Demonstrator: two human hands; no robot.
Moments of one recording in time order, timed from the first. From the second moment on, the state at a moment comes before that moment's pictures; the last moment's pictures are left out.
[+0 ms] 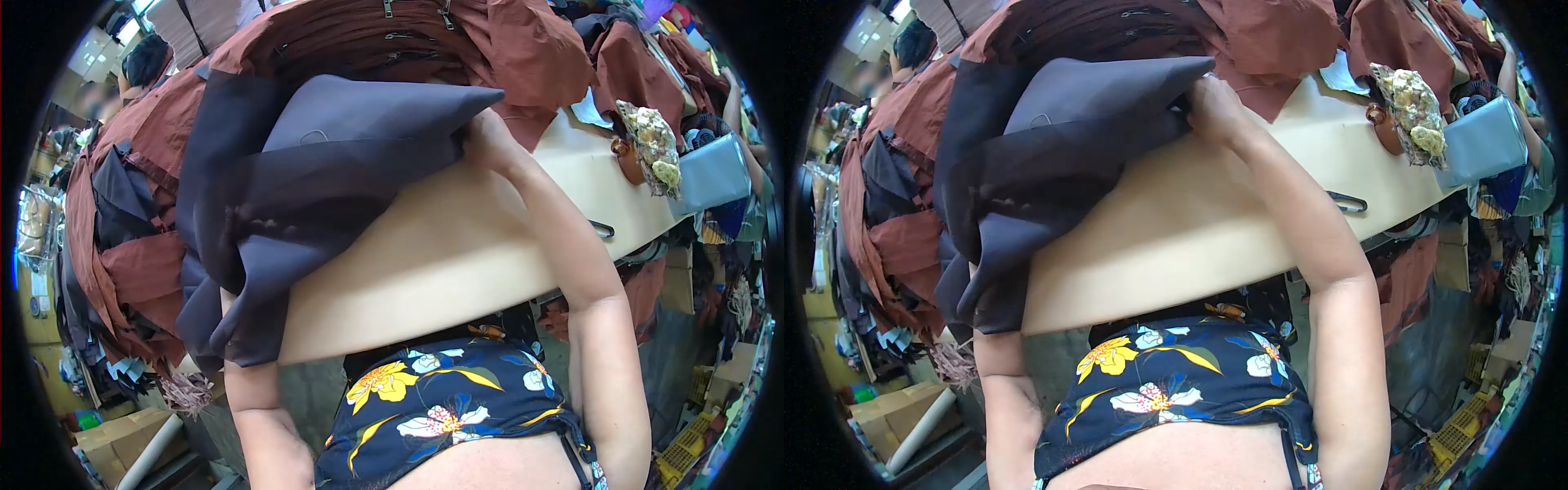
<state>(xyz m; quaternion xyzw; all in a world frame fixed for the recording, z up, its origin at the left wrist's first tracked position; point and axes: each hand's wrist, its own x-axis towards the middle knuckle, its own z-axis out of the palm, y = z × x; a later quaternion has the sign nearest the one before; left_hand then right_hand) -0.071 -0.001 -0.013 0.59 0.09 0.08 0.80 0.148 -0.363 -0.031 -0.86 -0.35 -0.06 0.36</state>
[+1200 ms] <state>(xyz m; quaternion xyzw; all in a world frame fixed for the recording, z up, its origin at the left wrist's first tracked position) -0.076 -0.013 0.036 0.87 0.11 0.07 0.47 0.124 -0.332 0.022 -0.65 -0.18 0.18 0.72</state>
